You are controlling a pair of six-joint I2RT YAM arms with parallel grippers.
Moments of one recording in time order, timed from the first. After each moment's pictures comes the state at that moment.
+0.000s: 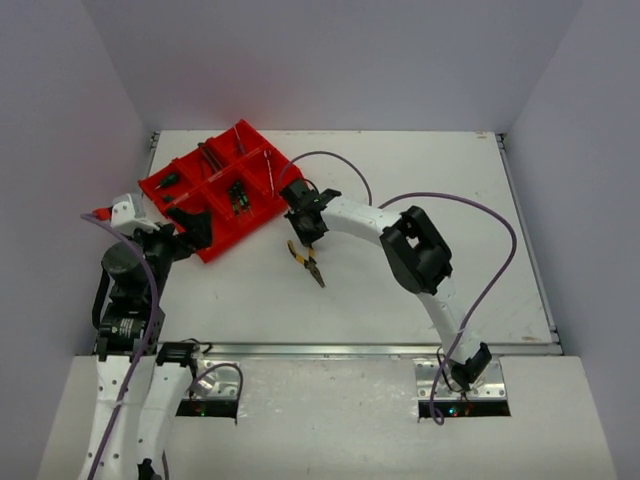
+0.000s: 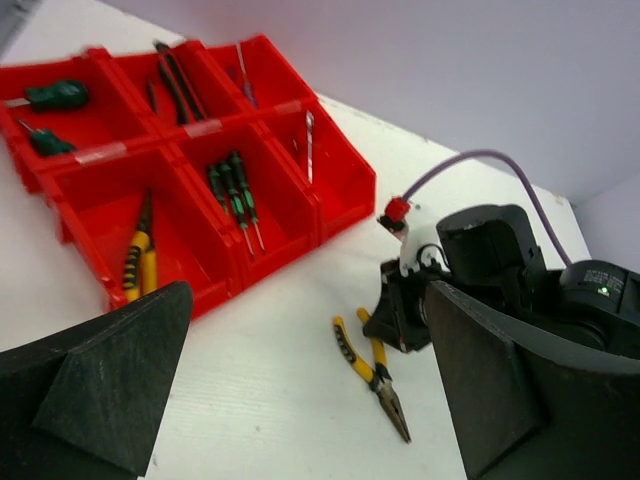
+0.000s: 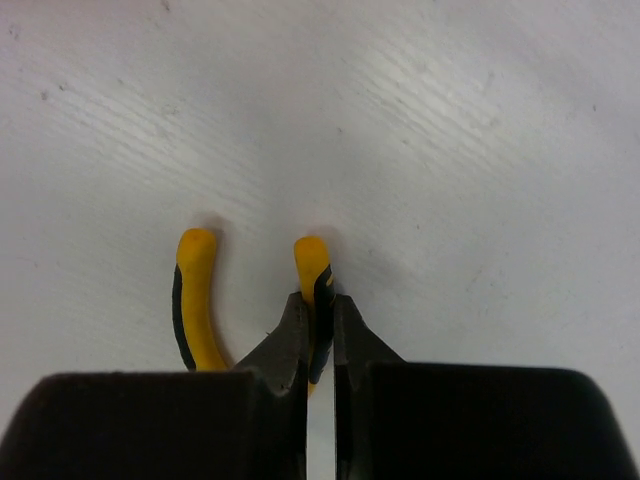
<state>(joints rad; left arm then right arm) 0.02 0.46 0.72 -0.40 0.01 -0.47 0.77 2.31 1.76 -0.57 0.14 0.19</state>
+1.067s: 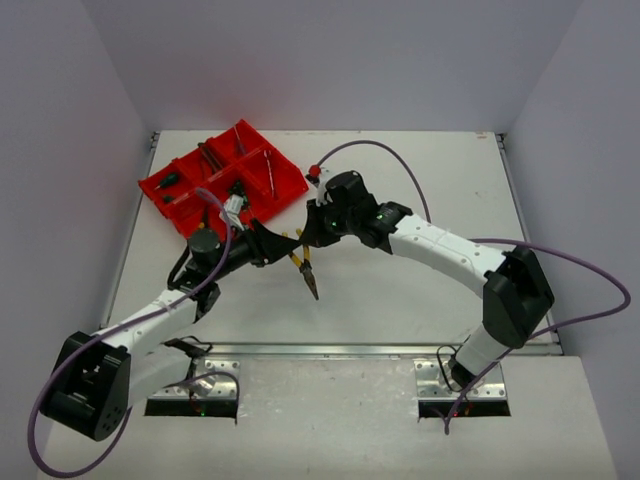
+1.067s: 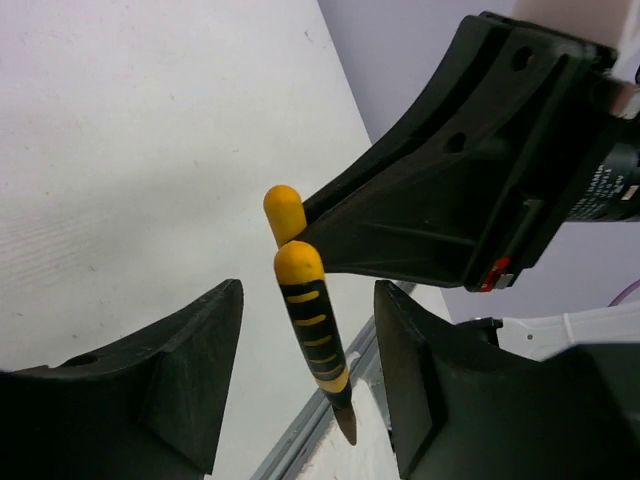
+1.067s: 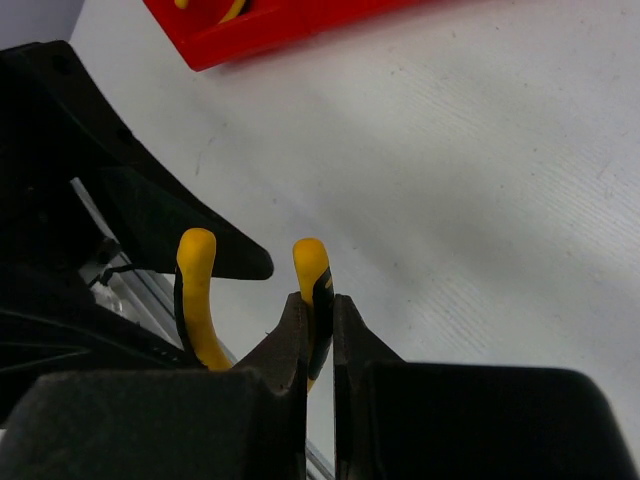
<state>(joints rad) -0.33 1.03 0.35 0.54 0.51 -0.89 0.77 1.63 1.22 -0.26 -0.19 0.40</state>
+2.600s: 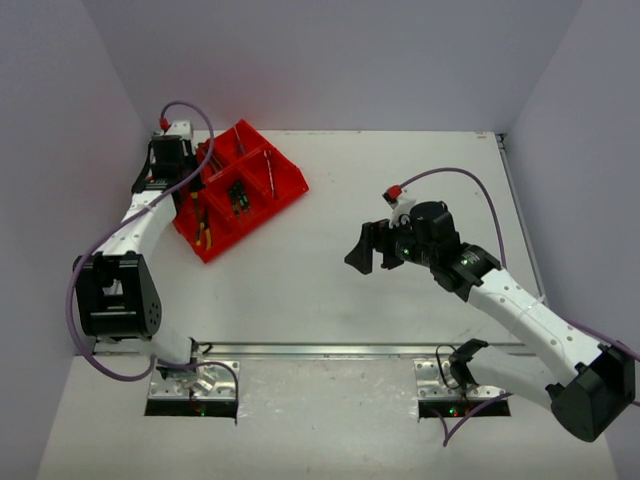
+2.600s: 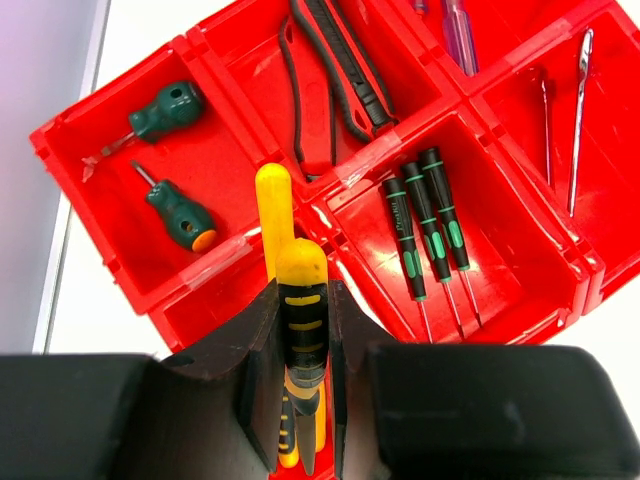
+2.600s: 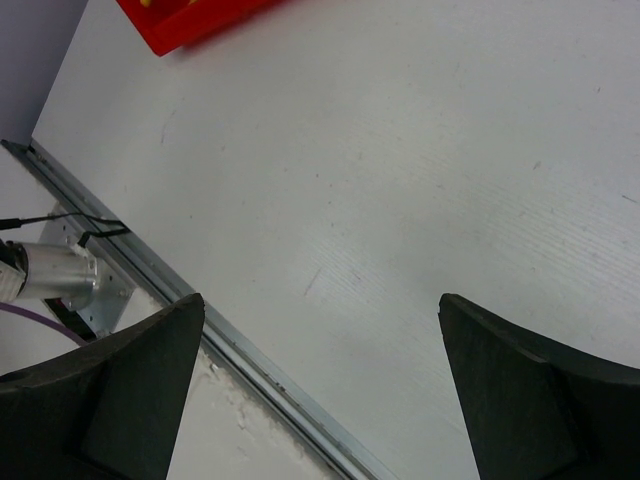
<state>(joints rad) 0.09 1.53 1.18 -0.24 -0.09 -0.05 0.58 1.03 0.78 -0.30 -0.23 0.36</state>
